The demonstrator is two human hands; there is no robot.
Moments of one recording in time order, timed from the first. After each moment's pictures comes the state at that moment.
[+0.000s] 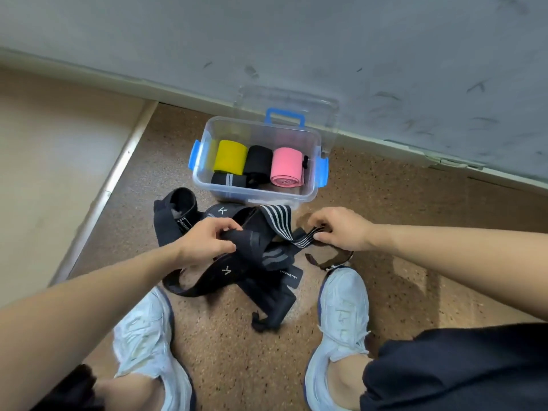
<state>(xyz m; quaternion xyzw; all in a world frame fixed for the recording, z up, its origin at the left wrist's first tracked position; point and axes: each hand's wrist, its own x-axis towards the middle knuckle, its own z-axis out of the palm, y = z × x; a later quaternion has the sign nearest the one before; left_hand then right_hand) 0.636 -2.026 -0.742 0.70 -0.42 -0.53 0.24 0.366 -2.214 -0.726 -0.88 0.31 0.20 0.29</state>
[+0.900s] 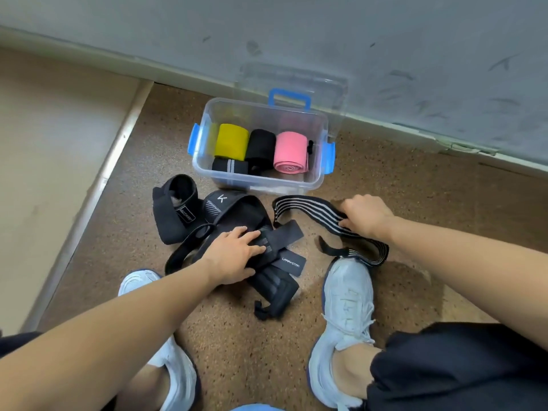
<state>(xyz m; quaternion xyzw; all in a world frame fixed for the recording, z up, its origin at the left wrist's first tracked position) 0.589 -2.017 -0.802 0.63 -0.70 -0.27 -0.20 0.351 -2.229 -0.748 -0.88 0.36 0.30 0.08</state>
